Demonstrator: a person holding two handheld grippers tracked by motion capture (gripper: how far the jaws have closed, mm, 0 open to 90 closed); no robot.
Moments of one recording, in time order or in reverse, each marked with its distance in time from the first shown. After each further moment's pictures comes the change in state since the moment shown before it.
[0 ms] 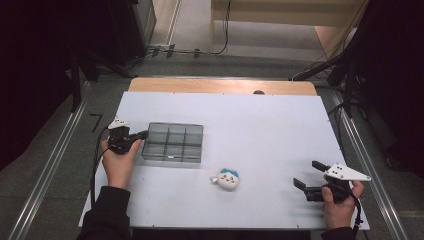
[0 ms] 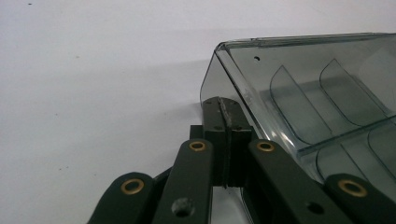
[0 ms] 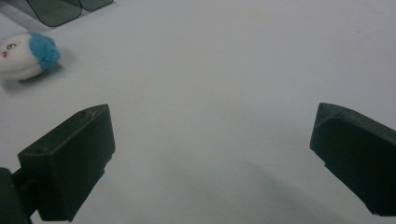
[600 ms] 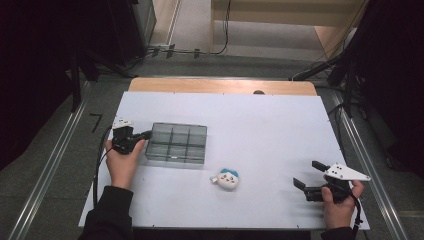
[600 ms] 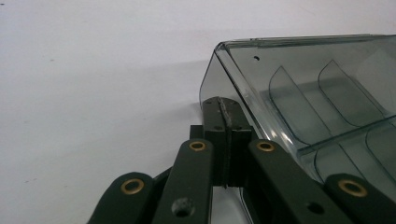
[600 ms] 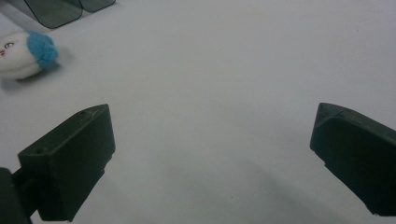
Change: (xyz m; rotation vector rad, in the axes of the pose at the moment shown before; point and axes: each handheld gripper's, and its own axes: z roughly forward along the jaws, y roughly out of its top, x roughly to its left) left arm -0.010 0.001 0.007 0.002 -0.027 0.008; right arm 0.001 0.000 0.000 0.006 -0.004 -0.002
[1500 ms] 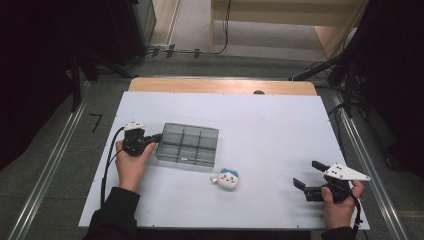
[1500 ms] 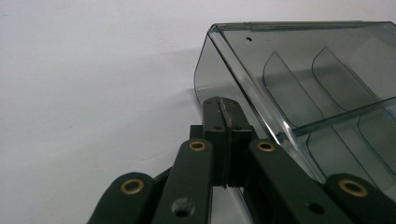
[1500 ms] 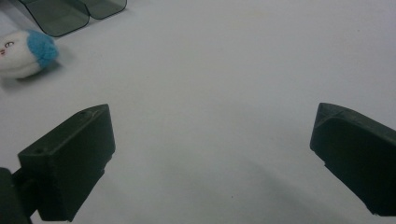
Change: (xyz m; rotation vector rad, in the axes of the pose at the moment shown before) left arm -0.026 -0.001 0.013 0.031 -0.069 0.041; right arm 0.000 0.000 0.000 0.001 0.002 -0.002
